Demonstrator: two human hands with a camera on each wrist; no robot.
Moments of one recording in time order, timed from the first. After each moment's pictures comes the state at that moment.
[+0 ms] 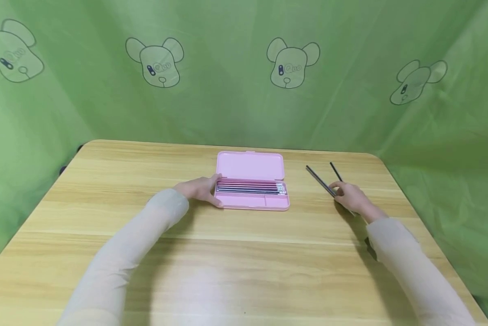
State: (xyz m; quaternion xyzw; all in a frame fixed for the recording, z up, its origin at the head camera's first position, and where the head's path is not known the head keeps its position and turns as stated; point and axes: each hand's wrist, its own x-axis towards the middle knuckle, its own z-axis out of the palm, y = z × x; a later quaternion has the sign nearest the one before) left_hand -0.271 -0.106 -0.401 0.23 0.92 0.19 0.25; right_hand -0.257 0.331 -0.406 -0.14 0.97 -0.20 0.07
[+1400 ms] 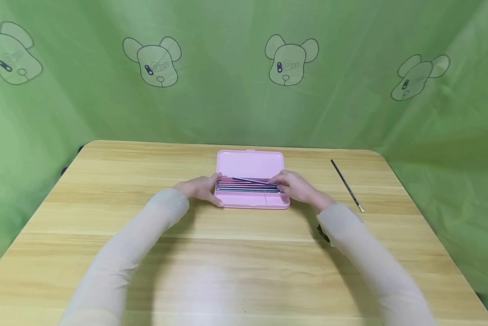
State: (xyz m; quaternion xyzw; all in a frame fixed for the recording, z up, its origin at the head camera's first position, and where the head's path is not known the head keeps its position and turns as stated) left_hand -0.275 -0.105 -0.403 0.23 0.92 0.18 0.25; right_hand -0.277 0.200 -0.407 -0.32 0.91 -0.25 0.03
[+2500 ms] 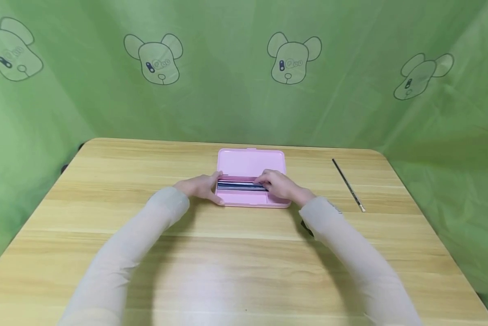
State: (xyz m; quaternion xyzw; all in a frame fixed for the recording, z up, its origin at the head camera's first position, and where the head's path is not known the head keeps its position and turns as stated) left_hand -0.275 -0.107 -0.403 0.23 0.92 0.19 0.25; right_hand -0.288 0.156 -0.413 -0.35 0.91 -0.21 0.04
